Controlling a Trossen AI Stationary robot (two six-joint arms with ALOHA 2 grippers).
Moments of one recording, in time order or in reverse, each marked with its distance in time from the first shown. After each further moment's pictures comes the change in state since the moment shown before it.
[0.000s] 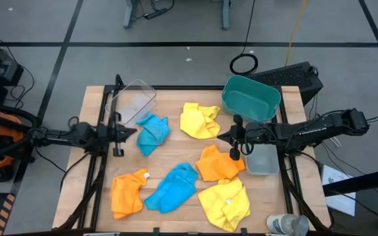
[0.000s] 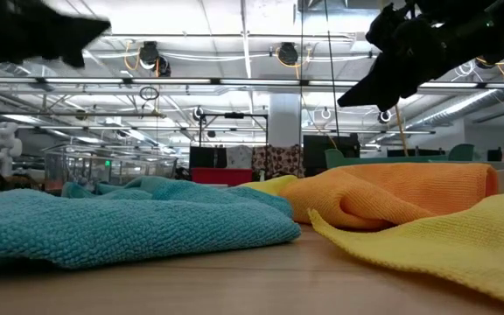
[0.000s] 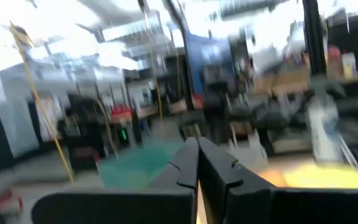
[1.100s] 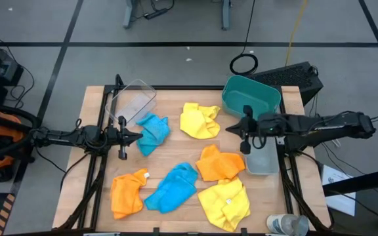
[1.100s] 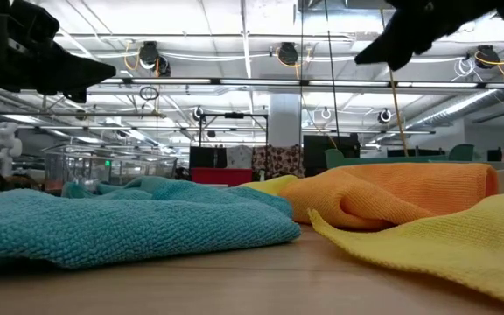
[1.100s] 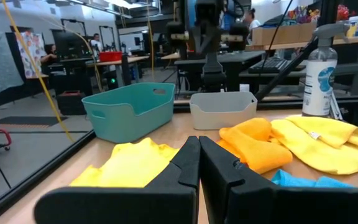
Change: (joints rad) left arm 0.000 -0.011 -0.068 -0.223 -0.013 -0.174; right arm -0.020 -0.188 0.183 -0.386 -0.001 -0.096
